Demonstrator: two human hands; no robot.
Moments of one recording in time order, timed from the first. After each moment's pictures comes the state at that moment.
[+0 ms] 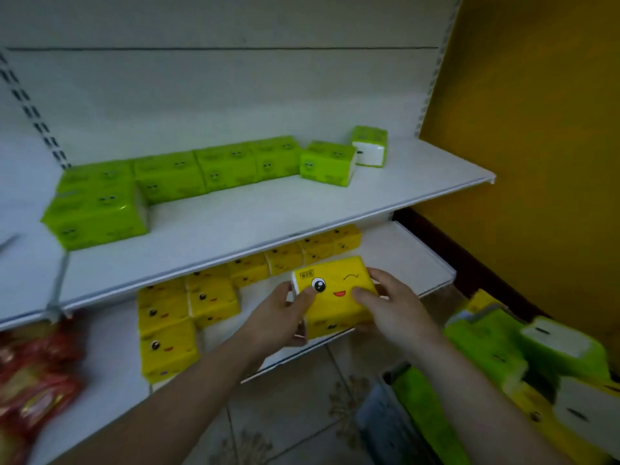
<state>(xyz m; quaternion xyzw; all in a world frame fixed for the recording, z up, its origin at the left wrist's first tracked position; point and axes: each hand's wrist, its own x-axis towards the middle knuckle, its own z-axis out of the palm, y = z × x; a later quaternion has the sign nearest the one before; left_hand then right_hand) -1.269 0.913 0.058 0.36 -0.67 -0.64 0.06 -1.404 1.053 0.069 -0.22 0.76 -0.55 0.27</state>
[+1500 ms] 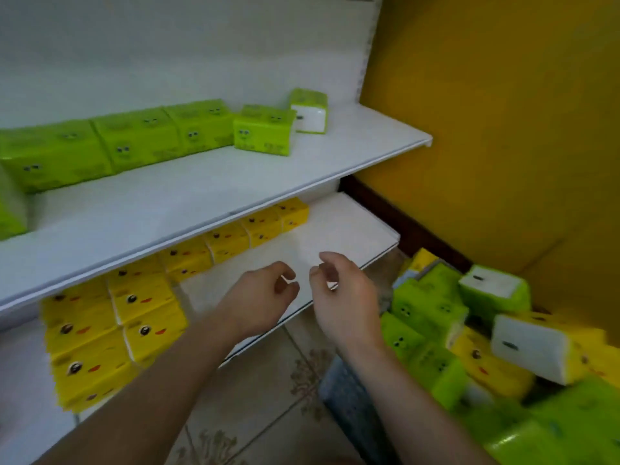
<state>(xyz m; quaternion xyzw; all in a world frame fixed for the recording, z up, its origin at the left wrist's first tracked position) -1.313 0.896 0.020 0.21 -0.92 -0.33 0.02 -1.373 1.034 0.031 -0.23 0.87 -0.44 0.01</state>
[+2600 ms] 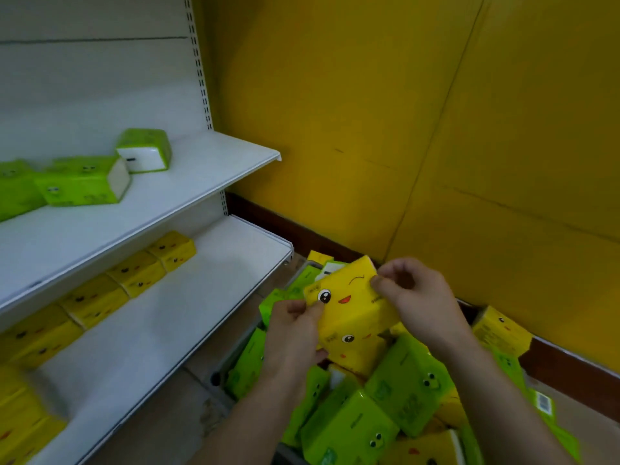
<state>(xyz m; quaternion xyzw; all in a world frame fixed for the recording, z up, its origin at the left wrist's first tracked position) -1.397 1.173 0.069 0.30 -0.58 -0.76 -0.01 -1.453 1.332 0.113 -0.04 0.87 -0.50 -0.02</state>
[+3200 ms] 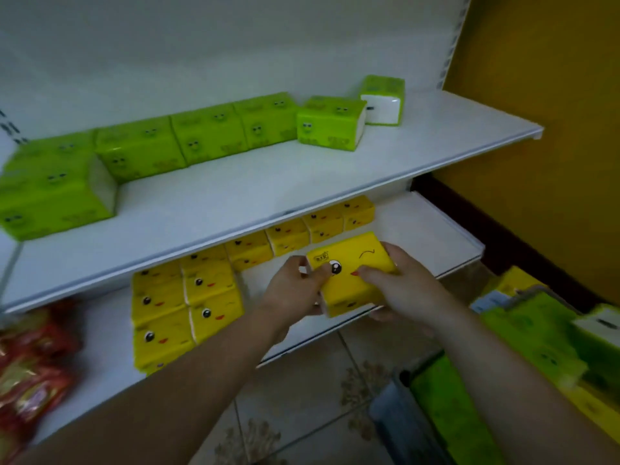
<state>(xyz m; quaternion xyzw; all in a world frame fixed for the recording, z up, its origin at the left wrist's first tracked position) -1.339 0.892 0.008 0.40 -0.62 -0.67 0.10 -1.450 1.028 0.036 -0.19 0.76 -0.51 0.34</state>
